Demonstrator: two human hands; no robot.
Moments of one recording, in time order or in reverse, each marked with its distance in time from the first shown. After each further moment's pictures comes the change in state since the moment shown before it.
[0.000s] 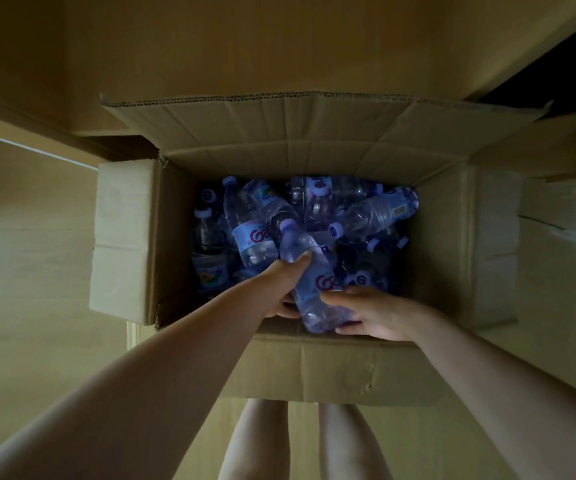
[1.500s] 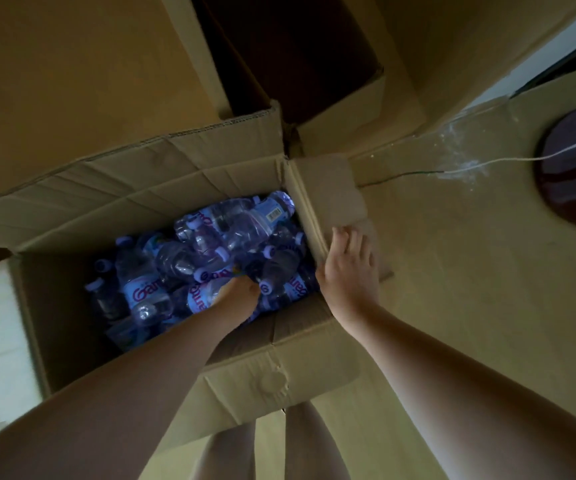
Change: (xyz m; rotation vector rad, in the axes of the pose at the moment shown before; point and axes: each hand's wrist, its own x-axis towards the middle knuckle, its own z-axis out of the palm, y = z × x) left_hand 0.028 0.005 0.119 1.049 0.231 0.416; right_hand -0.068 0.048 -0.103 -0.888 1.183 -0.389
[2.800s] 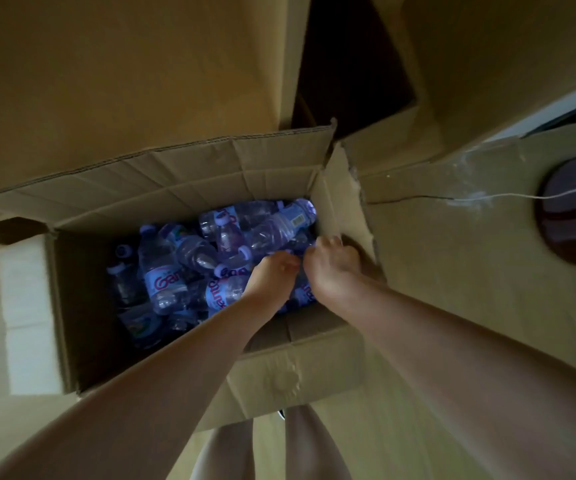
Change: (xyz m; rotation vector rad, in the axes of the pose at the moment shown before) left_hand -0.032 0.028 -0.028 -0.314 0.077 0.186; right_hand 0.025 -0.081 -0.033 -0.603 -0.404 -0.332
